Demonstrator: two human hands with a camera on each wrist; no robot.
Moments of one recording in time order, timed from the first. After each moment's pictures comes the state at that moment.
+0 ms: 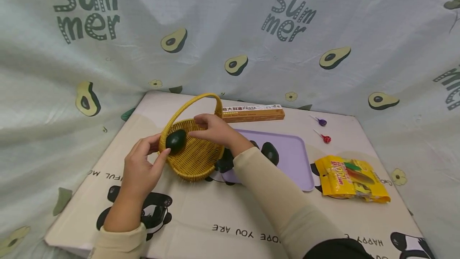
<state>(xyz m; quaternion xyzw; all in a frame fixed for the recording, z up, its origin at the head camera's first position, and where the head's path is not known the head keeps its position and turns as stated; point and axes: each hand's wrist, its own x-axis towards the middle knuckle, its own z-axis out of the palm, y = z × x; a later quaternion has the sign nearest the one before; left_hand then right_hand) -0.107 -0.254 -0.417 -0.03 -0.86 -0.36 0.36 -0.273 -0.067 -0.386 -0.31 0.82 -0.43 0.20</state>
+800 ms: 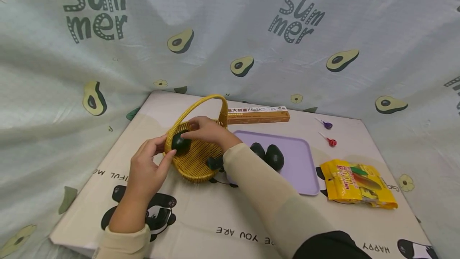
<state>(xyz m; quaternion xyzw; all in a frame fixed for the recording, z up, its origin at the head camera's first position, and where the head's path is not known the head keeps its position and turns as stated) -0.107 -0.256 -0.418 -0.03 -0.87 -0.35 0.36 -0.284 -0.110 -0.400 -0.31 0.84 -0.39 0.23</state>
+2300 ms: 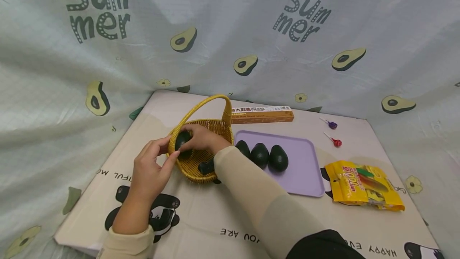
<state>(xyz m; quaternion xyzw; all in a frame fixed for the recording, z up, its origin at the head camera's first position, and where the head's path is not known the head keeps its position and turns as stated) -0.107 -0.259 -0.420 -0.05 -0.86 -0.35 0.36 -0.281 -0.143 -0.428 -0.30 0.83 -0.39 0.27</state>
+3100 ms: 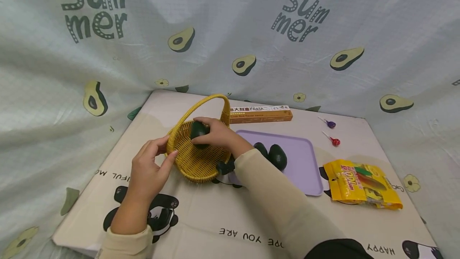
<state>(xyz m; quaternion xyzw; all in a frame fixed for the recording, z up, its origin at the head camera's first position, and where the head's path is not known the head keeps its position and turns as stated) -0.109 -0.259 -0.418 -0.04 -0.86 -0.35 0.36 -0.286 -0.089 -0.410 -0.30 0.84 -0.40 0.22</state>
